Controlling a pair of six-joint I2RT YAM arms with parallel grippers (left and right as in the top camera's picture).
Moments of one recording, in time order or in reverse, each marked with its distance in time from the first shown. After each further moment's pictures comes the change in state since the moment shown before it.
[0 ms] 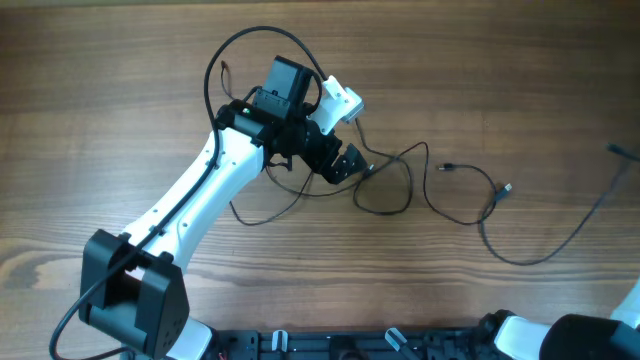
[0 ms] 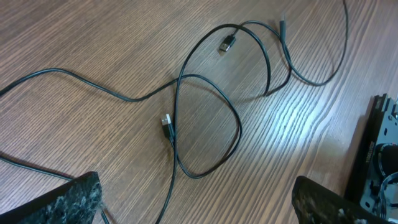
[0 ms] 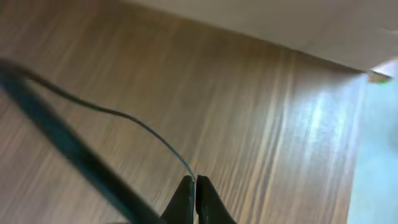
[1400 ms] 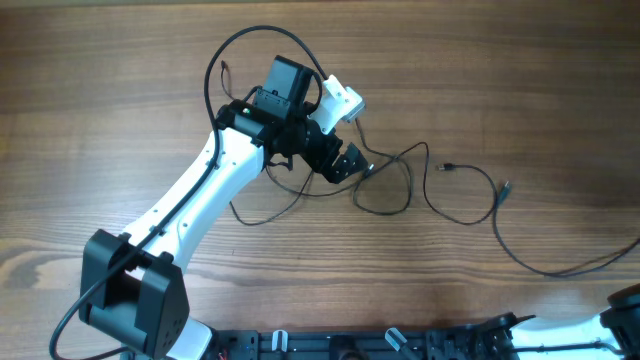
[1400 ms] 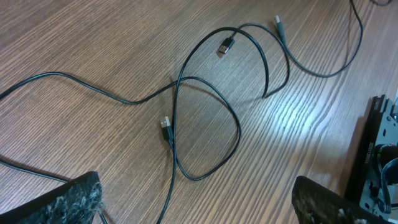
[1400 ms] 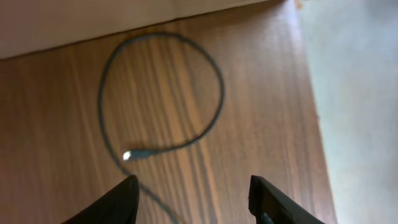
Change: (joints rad) left arm 0.000 0.000 0.000 0.006 0.006 0.000; right arm -0.595 0.318 -0.029 0.158 -0.226 -0.005
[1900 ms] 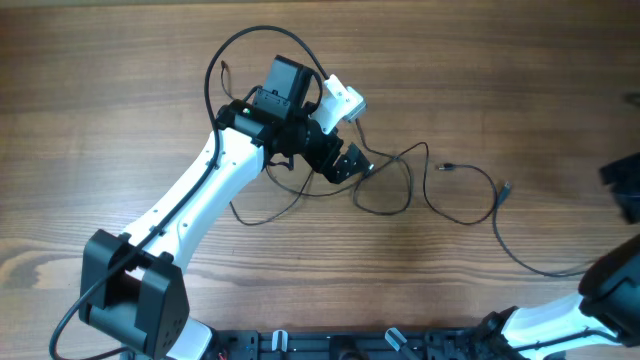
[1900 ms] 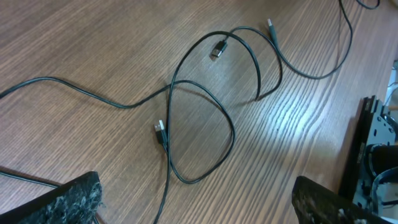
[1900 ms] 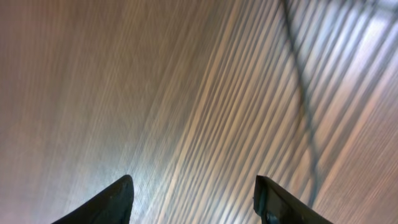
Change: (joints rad) left arm 0.000 0.000 0.000 0.005 0.025 0.000; right arm 0.484 0.001 -0.252 0.023 -0.042 -0.003
